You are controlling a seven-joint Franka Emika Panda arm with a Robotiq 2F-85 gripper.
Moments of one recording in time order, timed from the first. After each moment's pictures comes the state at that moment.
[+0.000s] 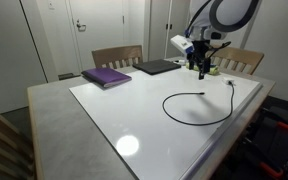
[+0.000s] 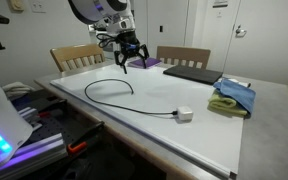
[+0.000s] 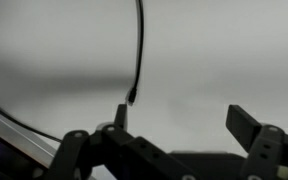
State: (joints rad) arm 0.51 0.17 -0.52 -2.51 -0.37 2.67 2.37
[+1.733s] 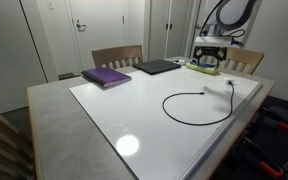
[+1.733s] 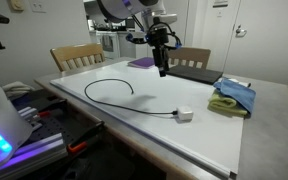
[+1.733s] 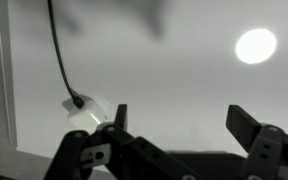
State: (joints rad) arm -0.03 0.22 -0.28 -2.41 -0.45 2.69 1.27
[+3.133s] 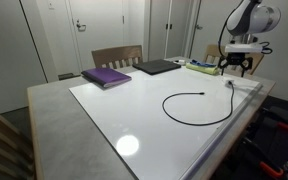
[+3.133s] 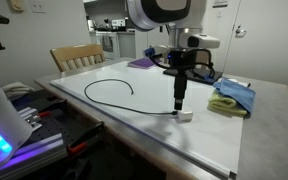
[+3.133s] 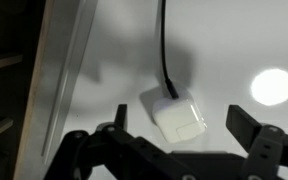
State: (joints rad) arm -0.25 0.33 -0.35 -2.39 0.01 2.66 0.56
